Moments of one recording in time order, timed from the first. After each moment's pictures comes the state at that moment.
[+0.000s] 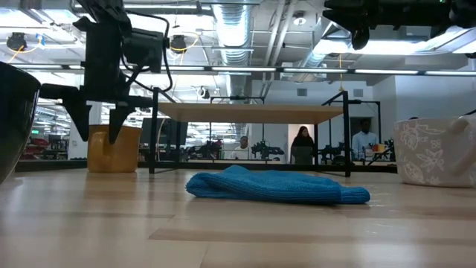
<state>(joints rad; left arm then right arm) 0.31 1.35 0.81 -1.03 -0.24 -1.37 -0.44 0.71 0.50 0.38 -0.26 0.20</state>
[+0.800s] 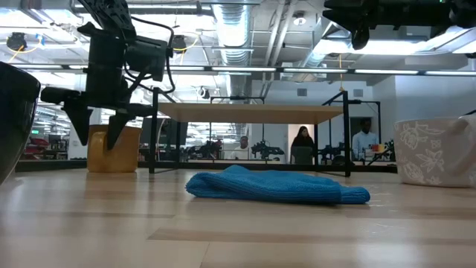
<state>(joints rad) 0.31 1.40 0.81 -1.03 -0.27 -1.37 -0.44 0.71 0.50 0.38 -0.26 0.20</state>
